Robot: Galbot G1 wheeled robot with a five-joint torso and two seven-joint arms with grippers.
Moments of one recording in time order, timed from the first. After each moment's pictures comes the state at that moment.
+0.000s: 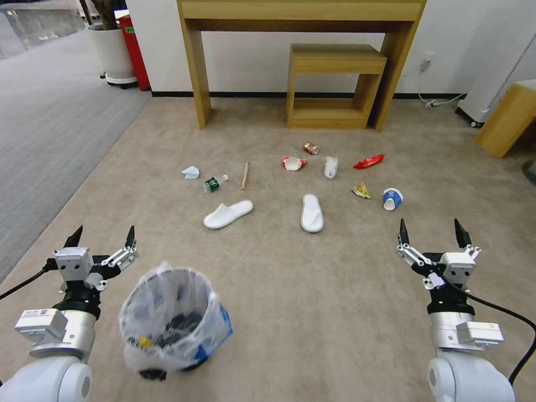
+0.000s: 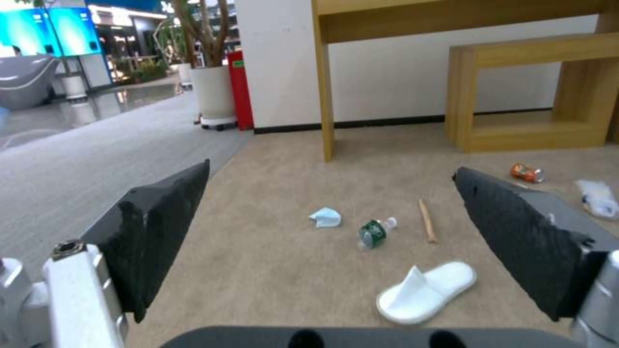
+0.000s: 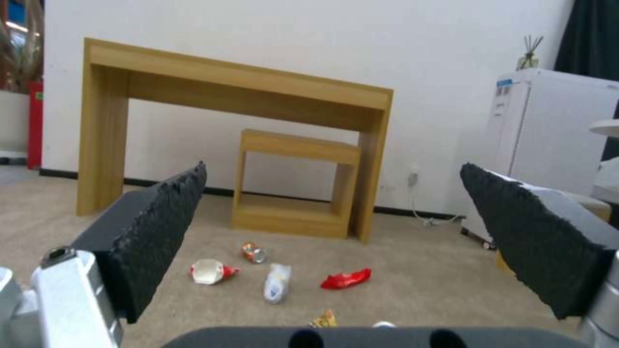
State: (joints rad) left arm 1.57 -1.42 -0.91 -2.30 -0.21 0.17 0.10; right arm -1.53 1.55 0.80 2.17 0.03 0.19 -0.09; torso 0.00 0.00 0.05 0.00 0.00
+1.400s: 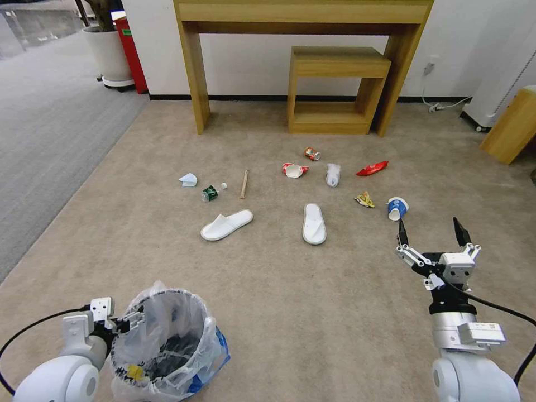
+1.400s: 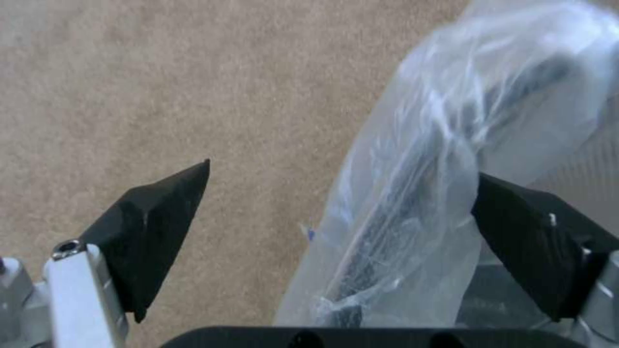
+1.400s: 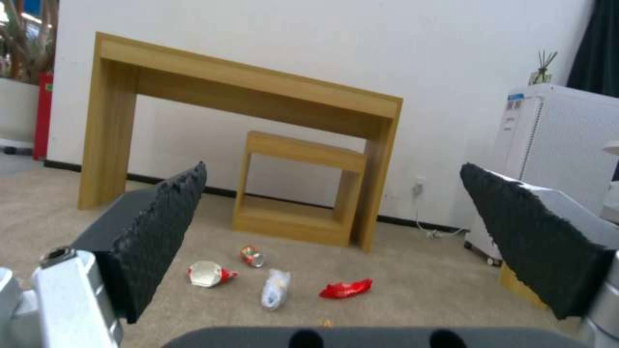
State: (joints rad) left arm 1.58 -1.25 -0.81 -2.04 -0.42 0.74 -0.13; right arm -1.54 1.51 0.81 2.18 0.02 0.20 -0.10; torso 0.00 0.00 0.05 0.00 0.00
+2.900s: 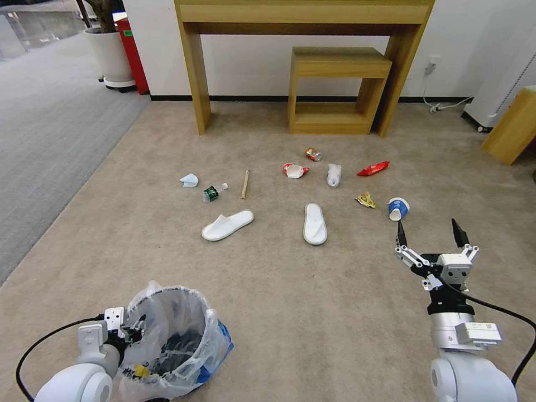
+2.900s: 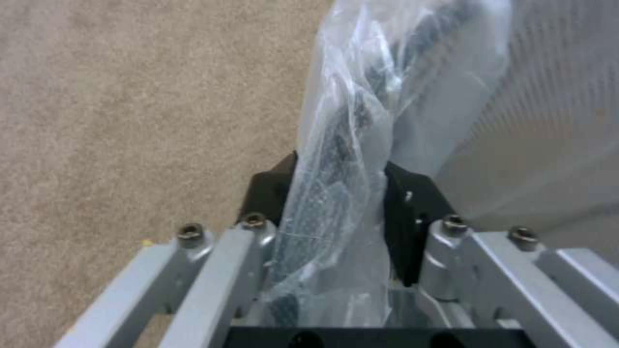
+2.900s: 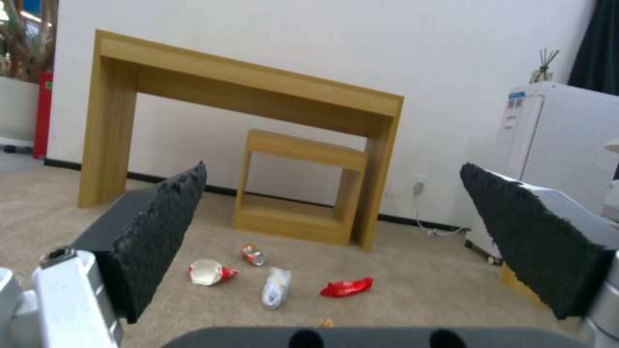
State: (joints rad) left arm 1.63 -1.25 -0.76 -2.06 -0.43 0.73 -0.13; right arm -1.53 1.52 0.80 2.16 0.01 0.20 -0.10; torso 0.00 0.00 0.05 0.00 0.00
